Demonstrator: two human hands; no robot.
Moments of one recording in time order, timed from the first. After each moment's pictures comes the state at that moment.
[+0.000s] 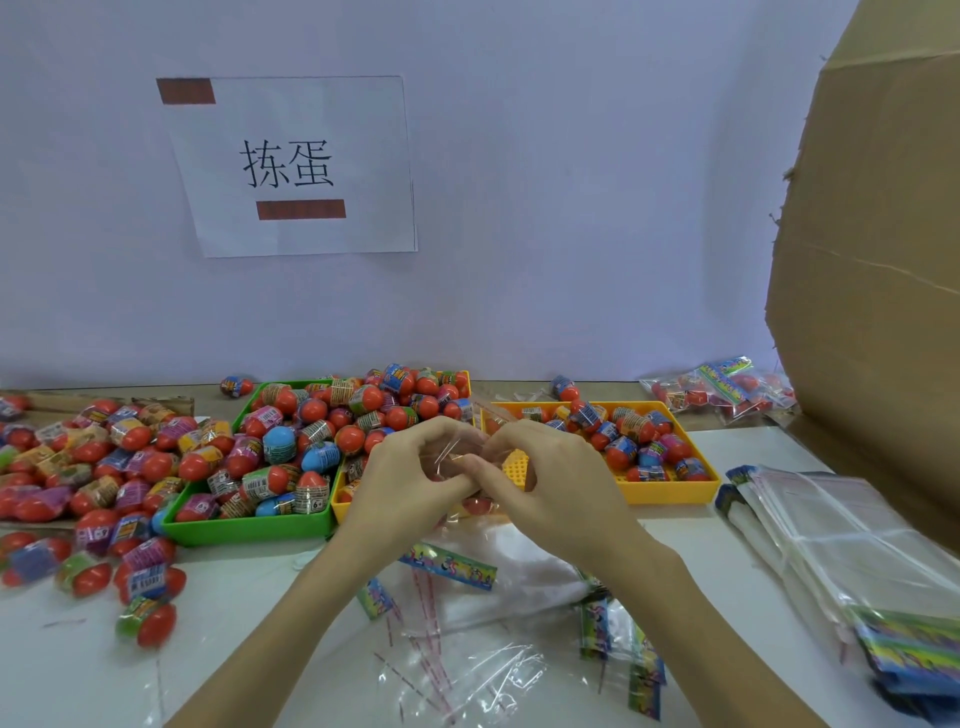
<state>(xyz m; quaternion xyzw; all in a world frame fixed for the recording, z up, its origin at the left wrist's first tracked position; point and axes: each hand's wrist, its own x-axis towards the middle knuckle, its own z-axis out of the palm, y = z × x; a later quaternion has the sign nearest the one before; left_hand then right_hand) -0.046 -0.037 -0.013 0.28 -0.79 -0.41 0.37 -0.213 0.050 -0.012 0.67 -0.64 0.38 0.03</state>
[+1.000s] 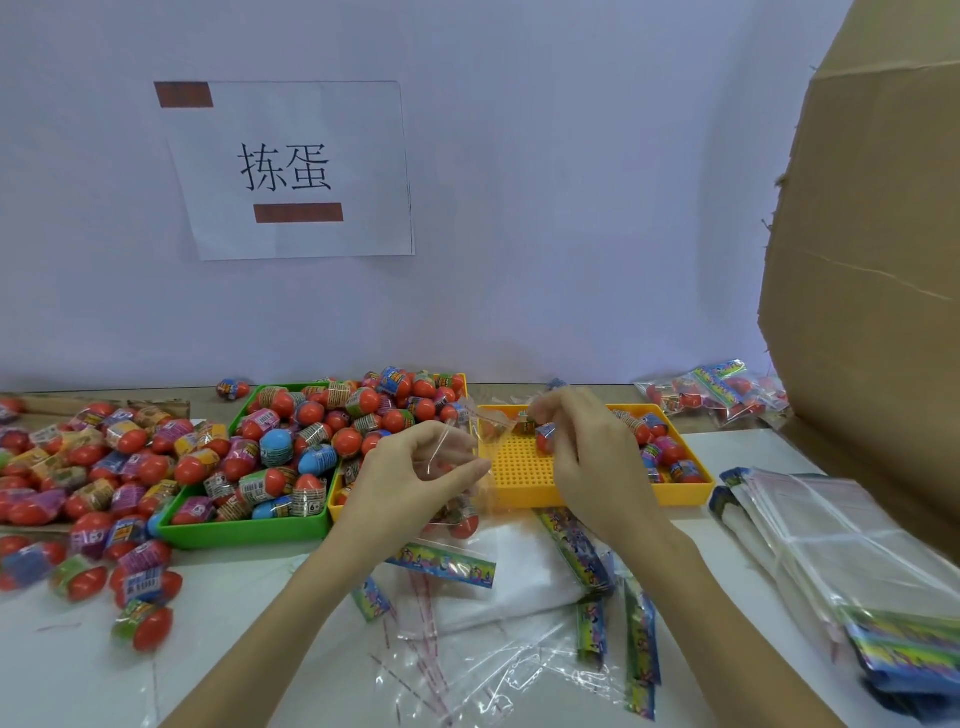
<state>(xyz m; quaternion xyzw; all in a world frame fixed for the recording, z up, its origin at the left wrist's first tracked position) -0.046 -0.042 -0.016 0.30 -0.76 -0.45 0.36 -0.250 0.045 -0.017 0.59 -0.67 0.45 0.05</state>
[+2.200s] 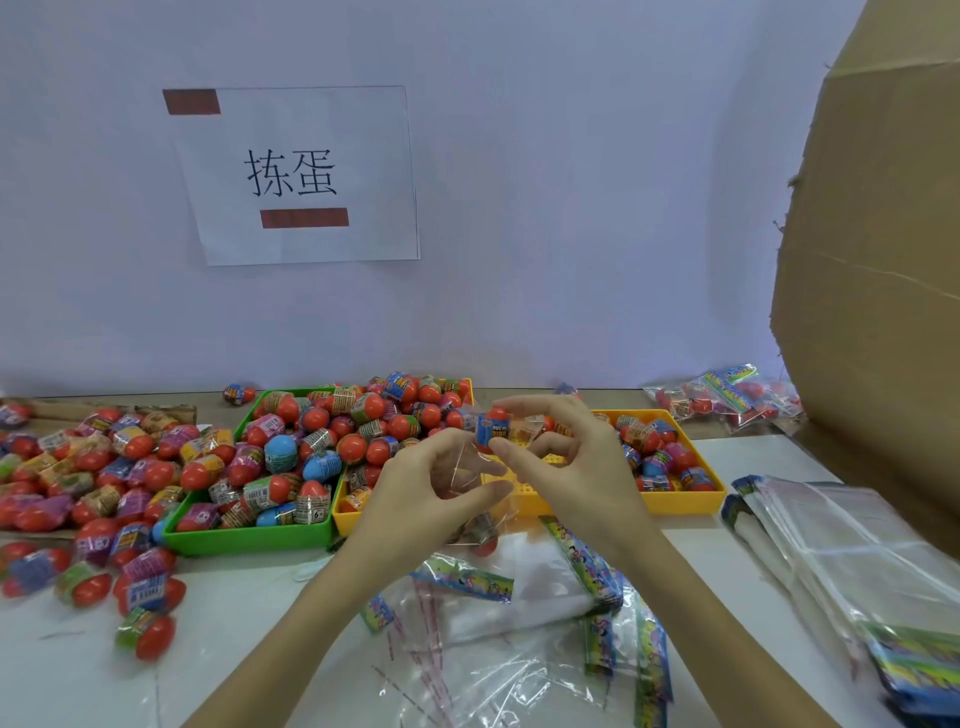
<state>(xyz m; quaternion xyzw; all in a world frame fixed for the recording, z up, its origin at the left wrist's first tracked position) -0.050 -0.033 -0.015 0.26 -0.78 -0.45 0.34 -0.222 0.050 -0.002 0.55 -0.56 0.59 -0.17</state>
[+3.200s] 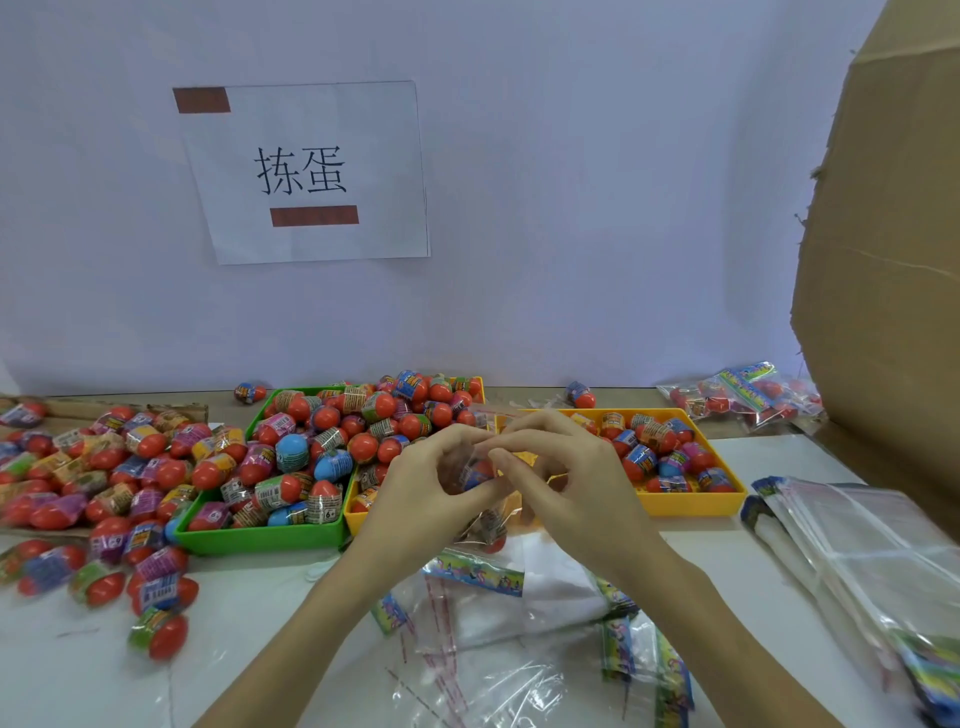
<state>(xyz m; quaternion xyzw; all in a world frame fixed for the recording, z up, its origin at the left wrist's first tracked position) -0.047 -0.037 -0.015 0.24 -0.79 -0.43 0.36 -0.215 0.048 -0.014 0.65 -0.56 0.51 -0.09</state>
